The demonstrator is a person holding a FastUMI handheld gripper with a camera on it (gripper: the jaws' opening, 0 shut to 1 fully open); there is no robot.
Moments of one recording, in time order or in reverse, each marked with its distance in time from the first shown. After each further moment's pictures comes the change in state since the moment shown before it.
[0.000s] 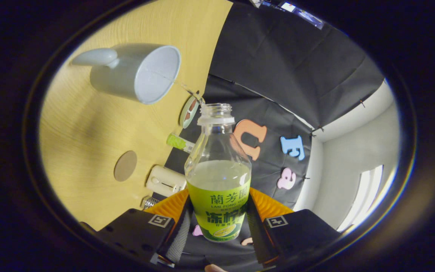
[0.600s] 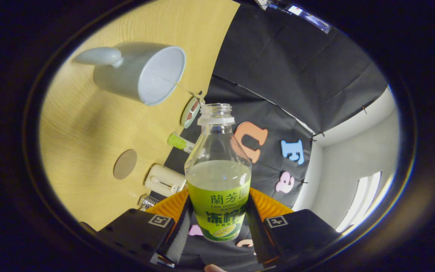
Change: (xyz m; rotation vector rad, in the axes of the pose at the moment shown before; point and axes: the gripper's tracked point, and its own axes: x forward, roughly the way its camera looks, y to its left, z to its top) arm -0.005 -0.002 0.004 -0.047 -0.008 -0.002
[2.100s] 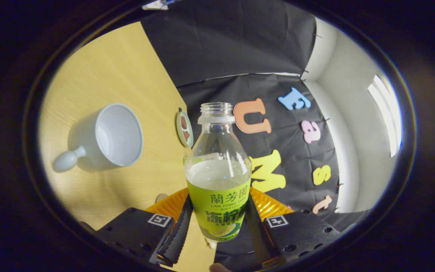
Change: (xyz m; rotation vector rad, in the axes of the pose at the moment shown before) arm 0.009 0.047 0.013 0.731 0.049 0.196
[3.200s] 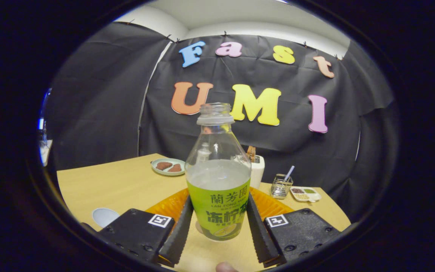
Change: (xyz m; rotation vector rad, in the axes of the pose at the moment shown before) arm 0.044 -0.039 -0.050 1.141 0.088 0.191
